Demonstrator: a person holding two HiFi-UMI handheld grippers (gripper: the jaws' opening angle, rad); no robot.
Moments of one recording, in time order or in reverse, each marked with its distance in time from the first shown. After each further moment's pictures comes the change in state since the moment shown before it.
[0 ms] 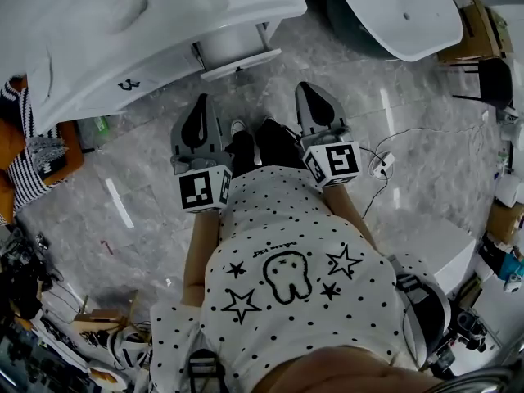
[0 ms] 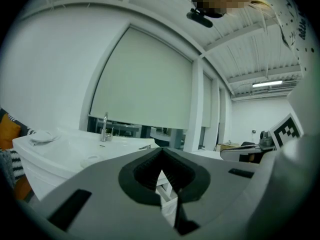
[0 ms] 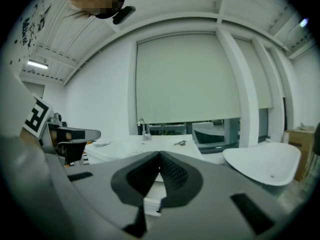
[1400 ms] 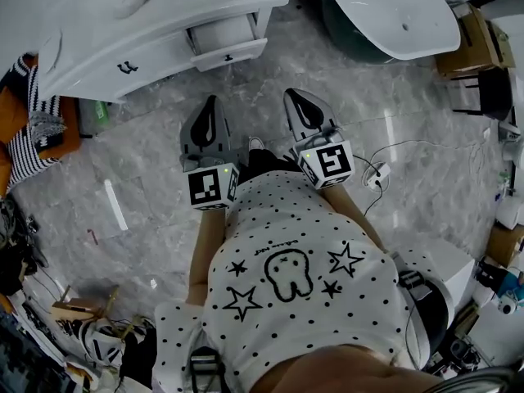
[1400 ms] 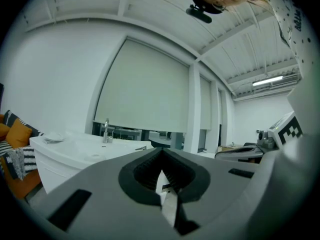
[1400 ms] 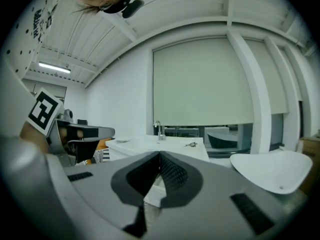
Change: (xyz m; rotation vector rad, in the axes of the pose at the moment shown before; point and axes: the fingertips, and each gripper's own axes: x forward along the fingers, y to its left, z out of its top) left arm -0.076 -0.103 -0.021 0.018 -0.056 0.066; right arm -0.103 0.006 -0.022 -0.082 -0.028 0.187
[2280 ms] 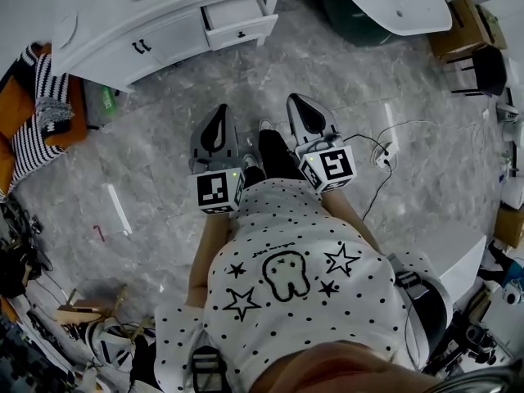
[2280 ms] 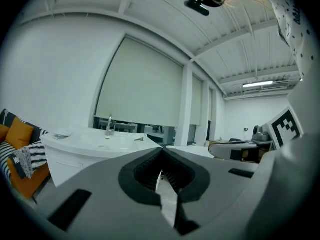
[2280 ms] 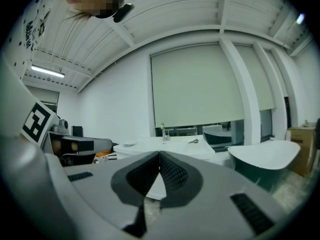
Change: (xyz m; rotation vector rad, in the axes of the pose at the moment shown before) left arm -0.161 0.023 -0.010 0.003 0.066 -0.101; right arm -0.087 0.143 -0.001 0.077 -0.035 -0.089
